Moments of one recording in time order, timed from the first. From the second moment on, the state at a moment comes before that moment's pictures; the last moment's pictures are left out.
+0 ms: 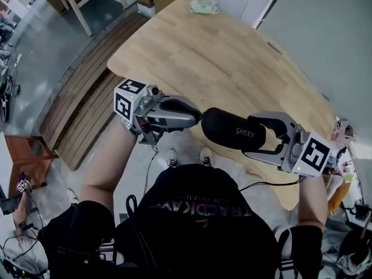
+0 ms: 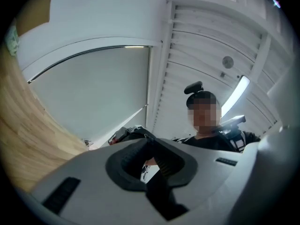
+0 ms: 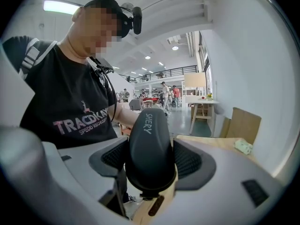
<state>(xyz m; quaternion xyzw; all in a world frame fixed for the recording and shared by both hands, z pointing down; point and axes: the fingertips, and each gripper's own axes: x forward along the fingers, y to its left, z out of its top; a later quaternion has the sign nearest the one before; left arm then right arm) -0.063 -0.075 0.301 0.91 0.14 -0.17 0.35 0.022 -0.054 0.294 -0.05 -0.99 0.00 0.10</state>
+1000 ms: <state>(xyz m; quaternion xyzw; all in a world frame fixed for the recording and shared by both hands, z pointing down) -0.058 -0.086 0.325 0.92 0.01 -0.15 0.35 0.019 -0.053 0.299 0.02 -0.99 -0.08 0.12</state>
